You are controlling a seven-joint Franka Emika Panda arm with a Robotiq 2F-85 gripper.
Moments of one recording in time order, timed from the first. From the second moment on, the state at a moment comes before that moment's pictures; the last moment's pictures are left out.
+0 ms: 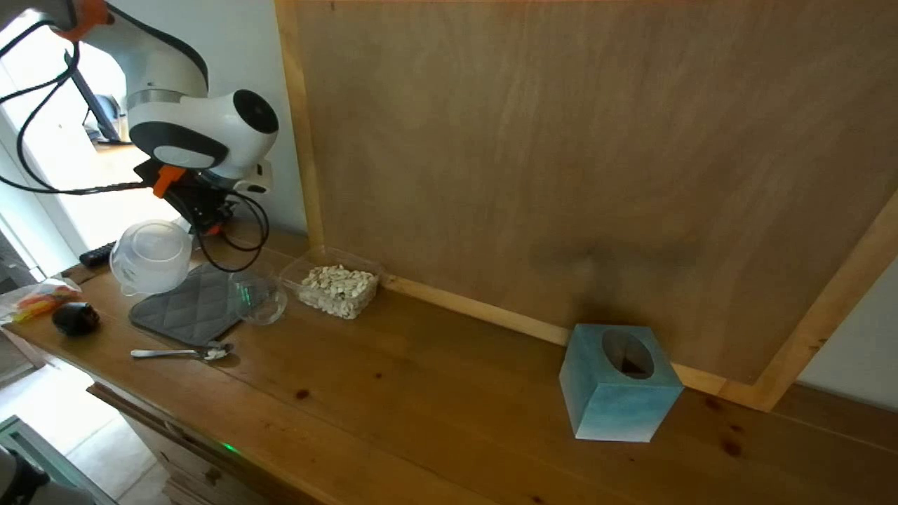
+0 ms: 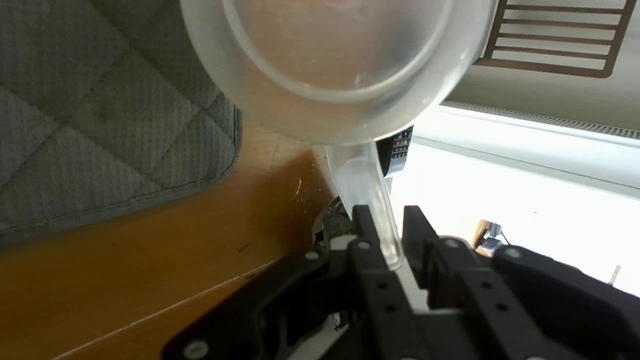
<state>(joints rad) 0.05 -0.11 0.00 -2.41 0.97 2.03 -0.69</state>
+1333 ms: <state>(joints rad) 0.11 -0.08 0.14 -2.38 0.80 2.17 -0.29</state>
